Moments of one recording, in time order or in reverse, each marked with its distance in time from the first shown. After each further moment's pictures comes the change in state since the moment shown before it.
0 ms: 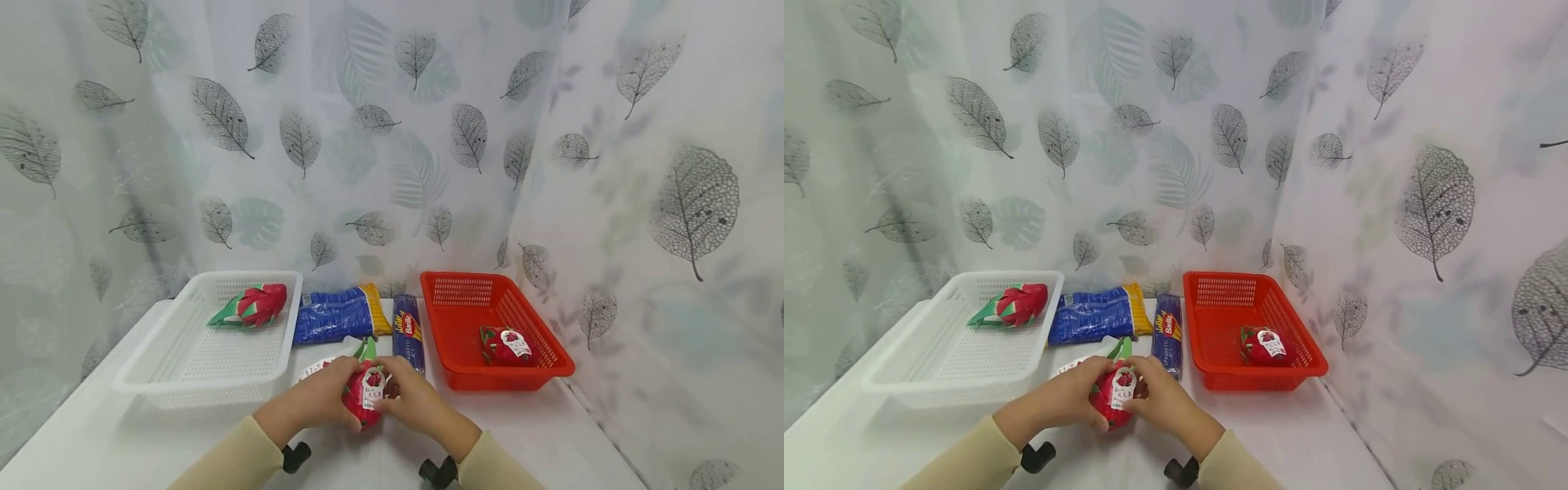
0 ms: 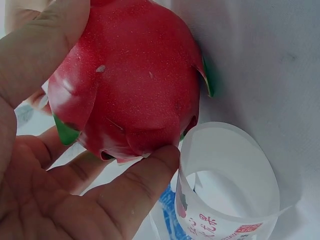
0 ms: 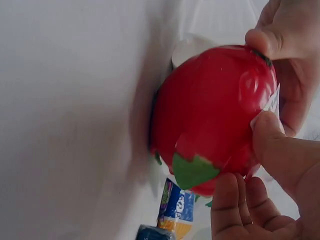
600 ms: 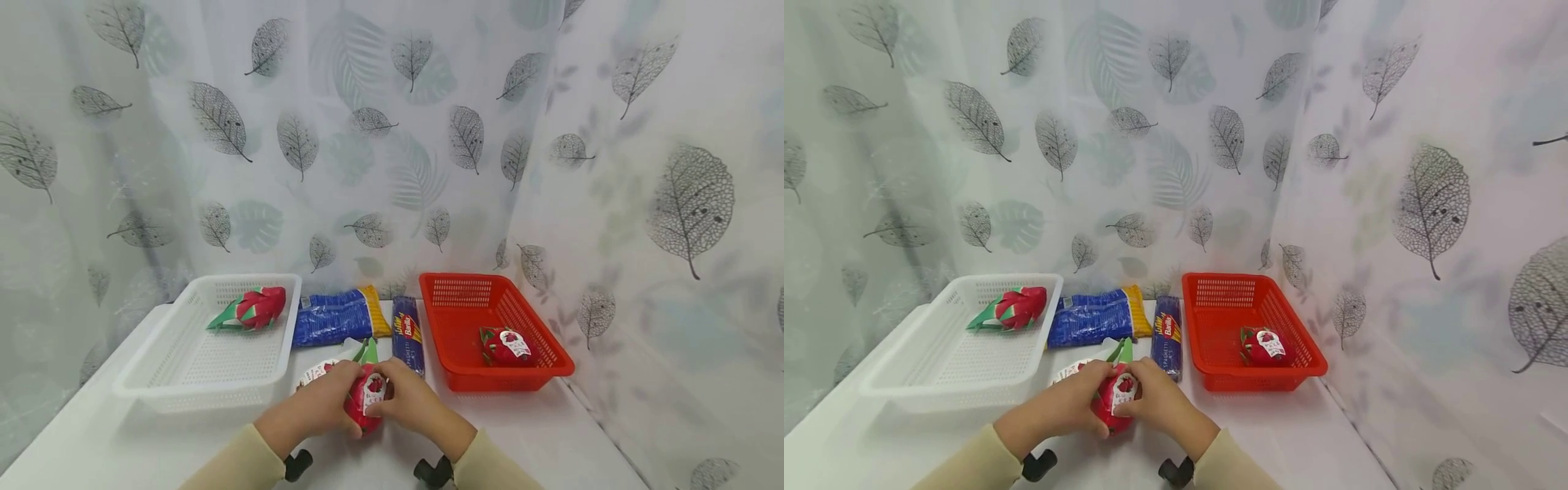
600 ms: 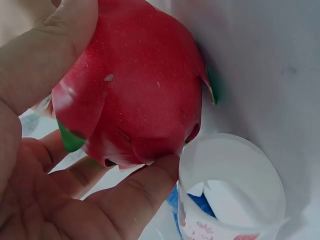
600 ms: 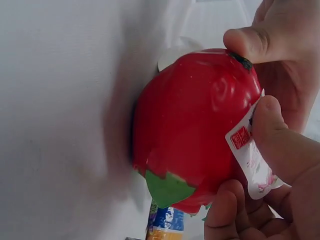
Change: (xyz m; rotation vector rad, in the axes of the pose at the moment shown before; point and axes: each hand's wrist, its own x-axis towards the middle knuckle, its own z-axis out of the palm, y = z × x) left_hand -0.004 0.004 0.005 0.071 0.014 0.048; right_hand 0.004 -0.011 0.001 -0.022 0.021 0.044
